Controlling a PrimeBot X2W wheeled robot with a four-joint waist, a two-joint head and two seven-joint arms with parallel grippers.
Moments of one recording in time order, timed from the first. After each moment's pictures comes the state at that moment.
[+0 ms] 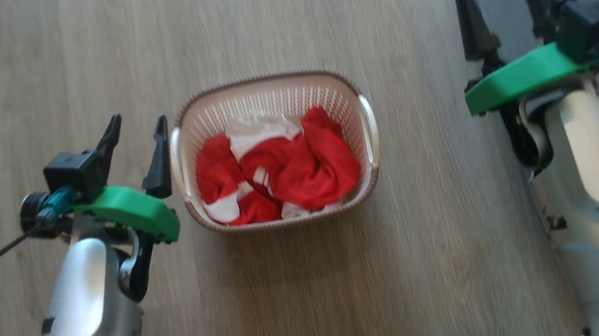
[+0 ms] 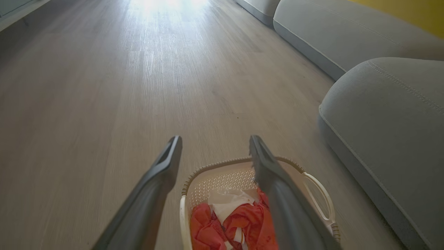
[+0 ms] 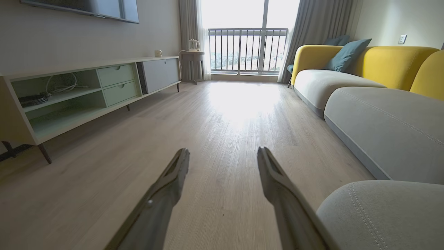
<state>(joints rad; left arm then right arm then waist) -0.48 0.11 -0.13 0.51 -0.24 -0.13 -0.25 -0.64 -0.07 0.06 0.38 0.11 0.13 -0.25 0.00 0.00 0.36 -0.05</state>
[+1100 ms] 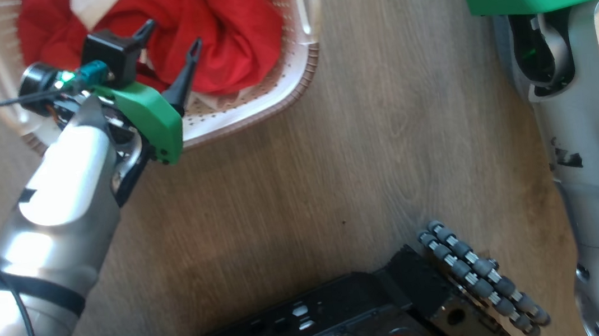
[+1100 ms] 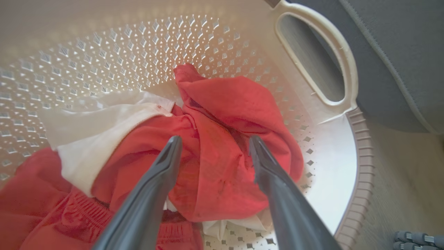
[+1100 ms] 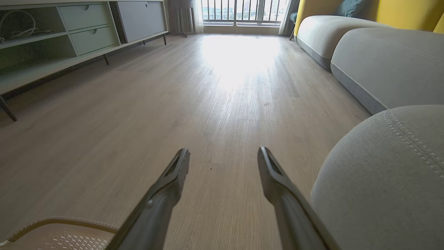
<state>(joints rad) -0.96 0.26 -0.76 0.81 -0.54 -0.13 -0.25 -0.85 -0.07 0.12 0.17 0.19 0.13 -0.26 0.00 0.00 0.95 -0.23</state>
